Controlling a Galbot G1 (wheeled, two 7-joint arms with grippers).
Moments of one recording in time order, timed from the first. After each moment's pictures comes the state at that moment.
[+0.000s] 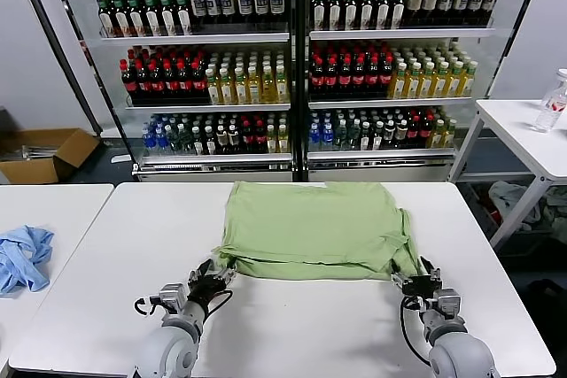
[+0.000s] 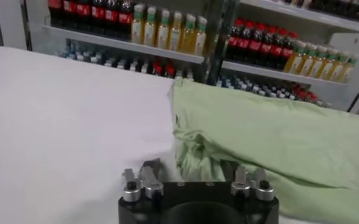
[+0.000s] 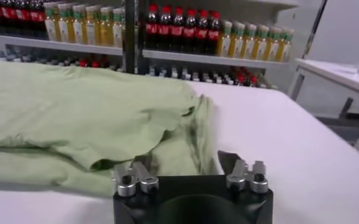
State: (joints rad) left arm 1.25 -1.26 -0.32 -1.82 -0.56 0.39 -0.22; right arm -1.31 1.12 0.45 1.81 0.38 -0.35 0.14
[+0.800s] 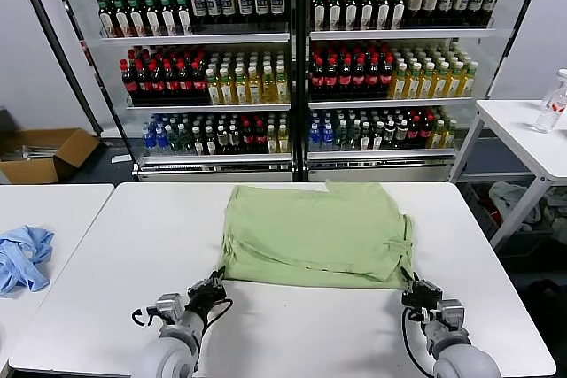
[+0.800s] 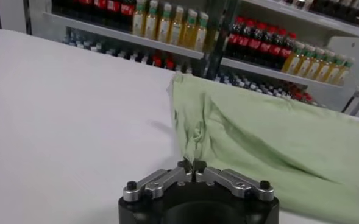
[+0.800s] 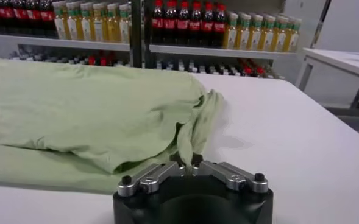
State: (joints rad) left arm 1.39 -1.27 -0.36 -1.95 -0.58 0.39 -0.22; right arm -1.55 1.13 0.54 2.00 0.36 -0.35 0.13
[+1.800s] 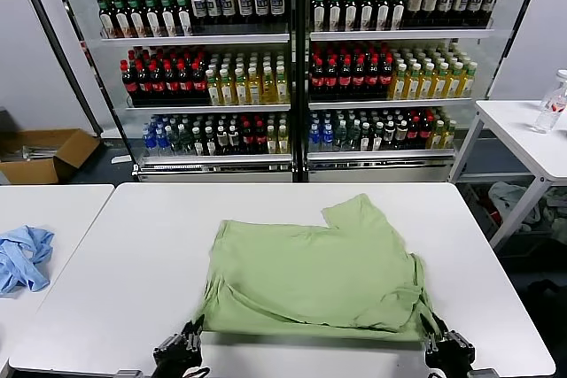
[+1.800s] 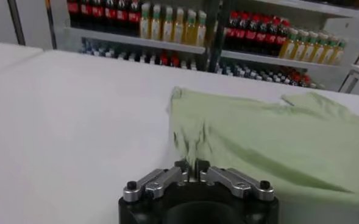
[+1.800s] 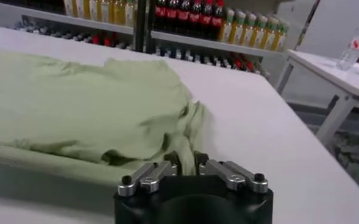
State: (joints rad) left arm 1.81 -1.17 -0.47 -2.30 -0.49 0.34 -0.26; right arm -1.82 1.15 0.68 2.26 0.26 -0.35 0.14
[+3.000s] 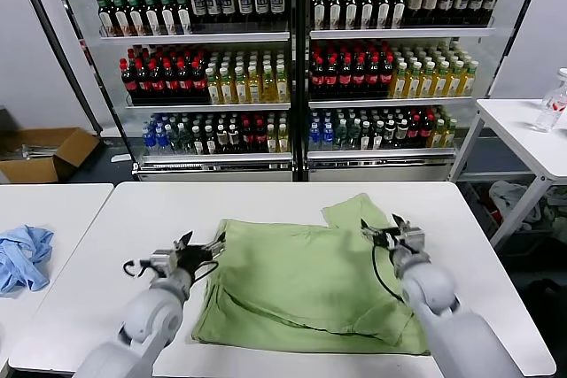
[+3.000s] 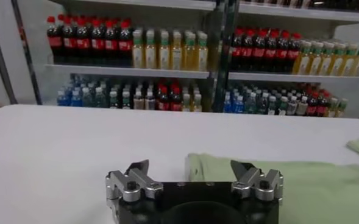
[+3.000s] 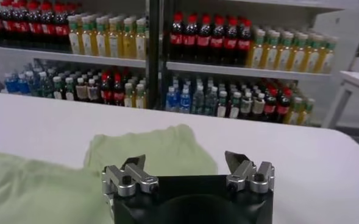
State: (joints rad) left arm 0.94 -1.09 -0.16 -1.68 -0.67 0.41 -0.30; right arm -0.68 1.14 0.12 1.41 0.52 -0.49 0.18
